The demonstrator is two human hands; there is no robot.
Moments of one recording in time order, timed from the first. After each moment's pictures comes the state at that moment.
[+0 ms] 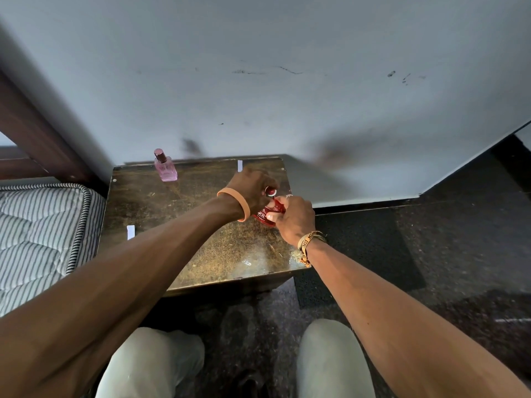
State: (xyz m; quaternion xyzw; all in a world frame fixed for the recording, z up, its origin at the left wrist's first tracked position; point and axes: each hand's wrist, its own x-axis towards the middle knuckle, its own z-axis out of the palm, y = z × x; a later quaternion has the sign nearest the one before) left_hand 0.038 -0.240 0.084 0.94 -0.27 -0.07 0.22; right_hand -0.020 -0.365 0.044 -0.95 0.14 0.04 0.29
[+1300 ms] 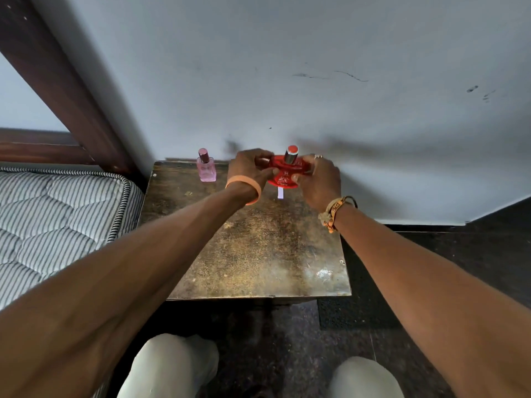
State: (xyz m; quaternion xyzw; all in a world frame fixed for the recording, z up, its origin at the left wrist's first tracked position) left_hand 0.093 -0.178 0.055 0.84 0.06 -0.02 0.54; right_hand 0.079 -0.329 0.068 -0.92 0.07 0.00 0.38
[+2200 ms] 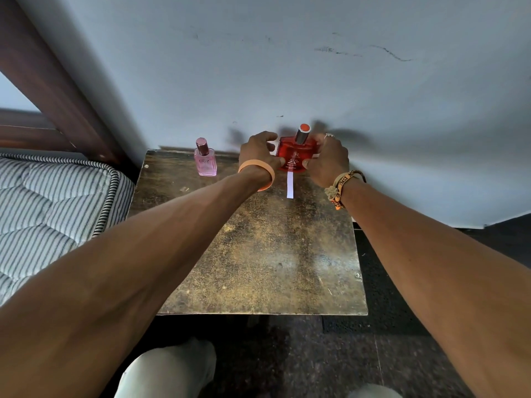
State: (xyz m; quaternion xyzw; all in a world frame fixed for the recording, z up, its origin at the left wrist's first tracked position) left_hand 0.152 -0.186 0.016 0.87 0.10 -0.02 0.48; right_hand 0.155 -0.332 0.029 -0.94 0.09 0.05 0.33
